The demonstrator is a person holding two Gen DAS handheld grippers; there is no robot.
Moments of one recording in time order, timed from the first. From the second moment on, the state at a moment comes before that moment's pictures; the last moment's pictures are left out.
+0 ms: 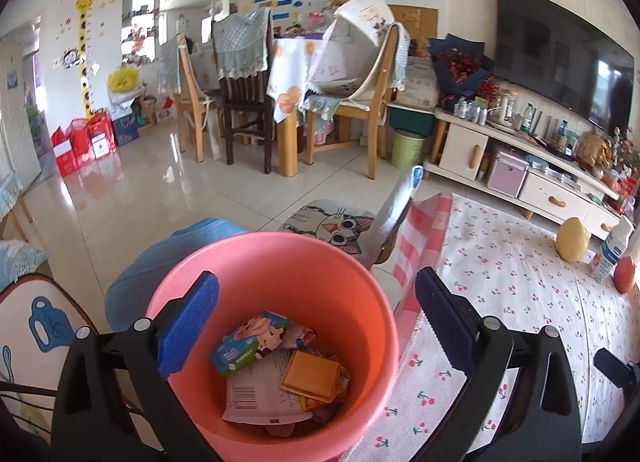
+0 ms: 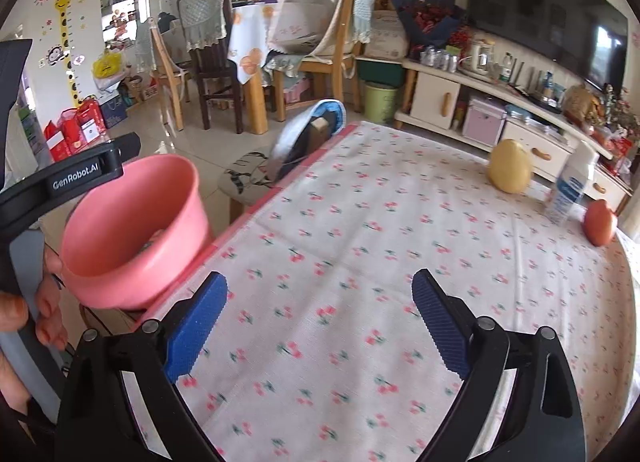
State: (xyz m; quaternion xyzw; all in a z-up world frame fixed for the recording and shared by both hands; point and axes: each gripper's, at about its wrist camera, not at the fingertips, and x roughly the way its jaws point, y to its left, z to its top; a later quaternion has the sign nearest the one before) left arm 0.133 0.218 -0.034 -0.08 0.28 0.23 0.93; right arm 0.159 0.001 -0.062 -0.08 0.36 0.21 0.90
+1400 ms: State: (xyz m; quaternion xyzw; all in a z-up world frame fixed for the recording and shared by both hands) left arm -0.013 -0.066 0.043 0.05 0.19 0.02 0.98; right arm -0.035 -0.263 0.029 -0.01 0.19 -0.01 0.98
